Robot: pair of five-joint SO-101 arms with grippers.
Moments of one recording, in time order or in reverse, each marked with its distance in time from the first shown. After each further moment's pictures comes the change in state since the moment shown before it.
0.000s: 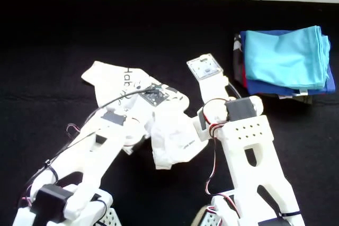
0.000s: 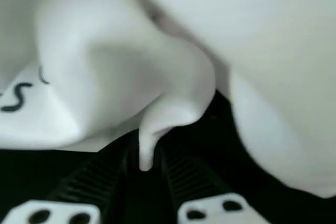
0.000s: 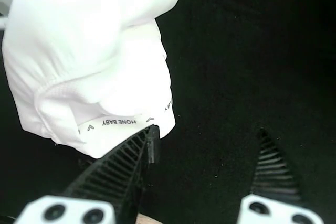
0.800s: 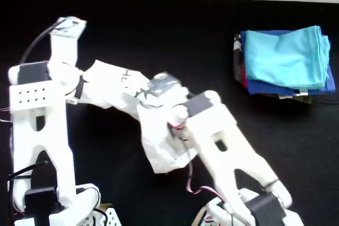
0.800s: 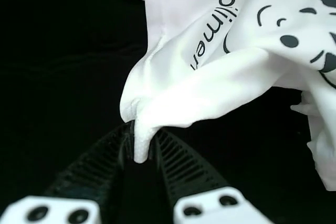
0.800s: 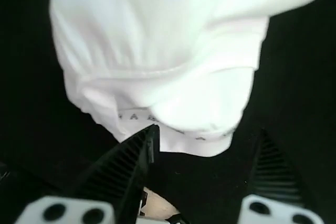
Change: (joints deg) left arm -29.8 0.6 -40.8 30.4 -0.1; right arm -18.7 16.3 -4.6 2.6 0.0
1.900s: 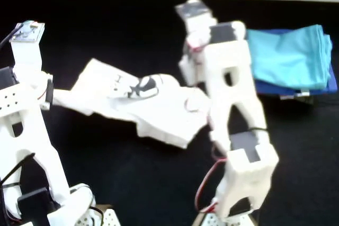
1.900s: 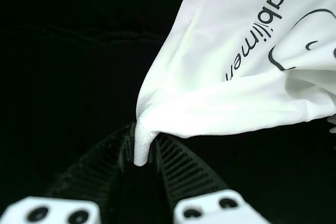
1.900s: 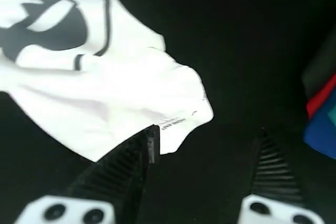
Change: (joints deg) left arm -12.0 0.0 -0.1 -0.6 -3.3; right arm 15.7 34.8 -60.9 16.4 -0.1
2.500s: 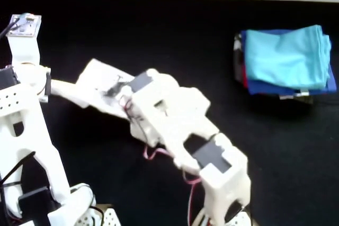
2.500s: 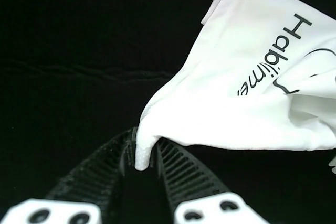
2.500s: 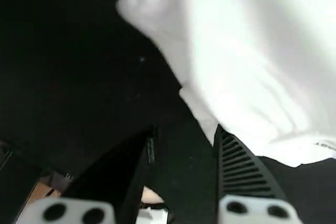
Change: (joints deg) left arm 0.1 0.2 0.1 -6.9 0.0; right arm -19.8 4.7 27.3 -7.6 5.6
